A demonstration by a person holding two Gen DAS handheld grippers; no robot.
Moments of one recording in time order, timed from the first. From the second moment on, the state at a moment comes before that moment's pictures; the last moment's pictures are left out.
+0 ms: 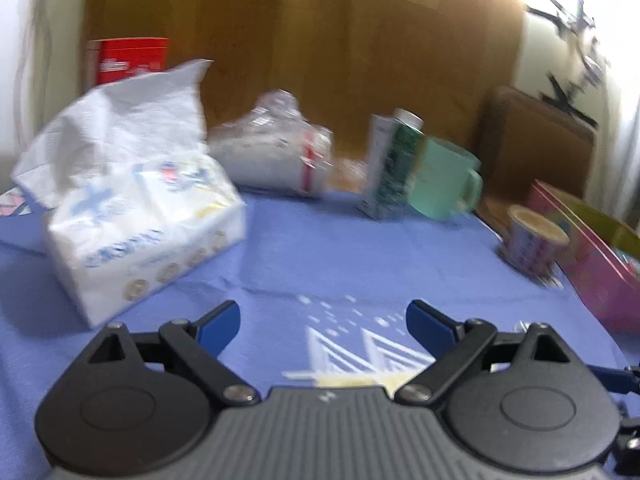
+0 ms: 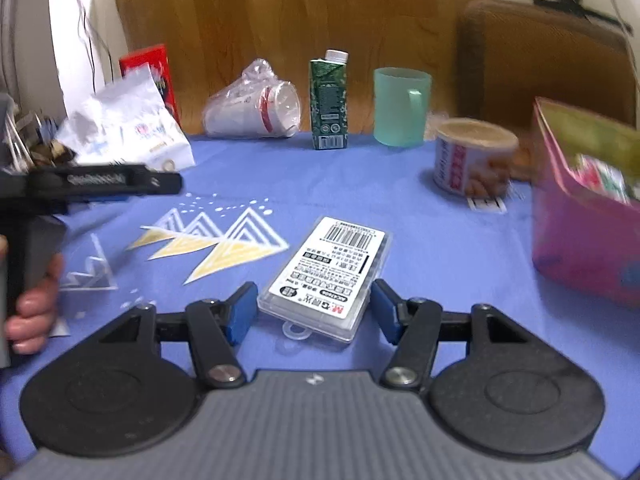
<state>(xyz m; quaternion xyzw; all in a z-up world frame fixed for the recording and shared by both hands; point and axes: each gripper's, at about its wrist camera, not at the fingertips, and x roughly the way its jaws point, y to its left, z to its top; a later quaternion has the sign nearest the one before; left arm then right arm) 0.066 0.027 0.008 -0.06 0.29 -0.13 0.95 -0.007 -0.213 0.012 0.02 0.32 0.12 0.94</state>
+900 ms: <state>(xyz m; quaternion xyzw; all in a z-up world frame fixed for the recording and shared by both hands) 0.062 -0.199 0.087 -0.03 0.31 -0.42 0.85 -0.049 -0.317 0.061 0.08 0.14 0.04 0.99</state>
